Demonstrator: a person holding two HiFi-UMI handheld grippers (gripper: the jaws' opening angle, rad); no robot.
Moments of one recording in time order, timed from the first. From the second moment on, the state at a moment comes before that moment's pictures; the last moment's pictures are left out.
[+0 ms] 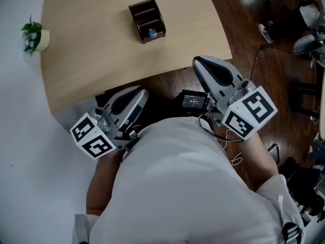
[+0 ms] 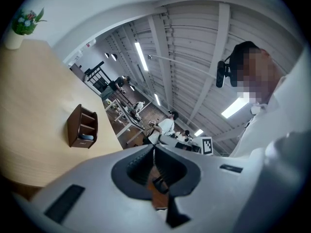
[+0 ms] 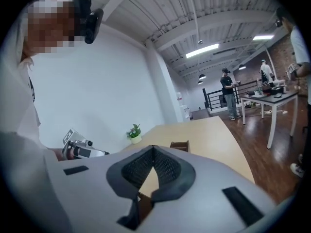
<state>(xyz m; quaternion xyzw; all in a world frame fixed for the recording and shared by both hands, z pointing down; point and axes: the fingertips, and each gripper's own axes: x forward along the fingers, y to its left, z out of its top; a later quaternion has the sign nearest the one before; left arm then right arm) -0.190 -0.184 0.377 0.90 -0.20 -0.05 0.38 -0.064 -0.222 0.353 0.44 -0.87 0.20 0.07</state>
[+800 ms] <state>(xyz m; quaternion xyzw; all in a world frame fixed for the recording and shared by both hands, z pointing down) -0.097 -0.101 0.370 0.89 -0.25 -0.05 0.39 0.022 -0.138 0.360 0.39 -0.89 0.21 0.11</state>
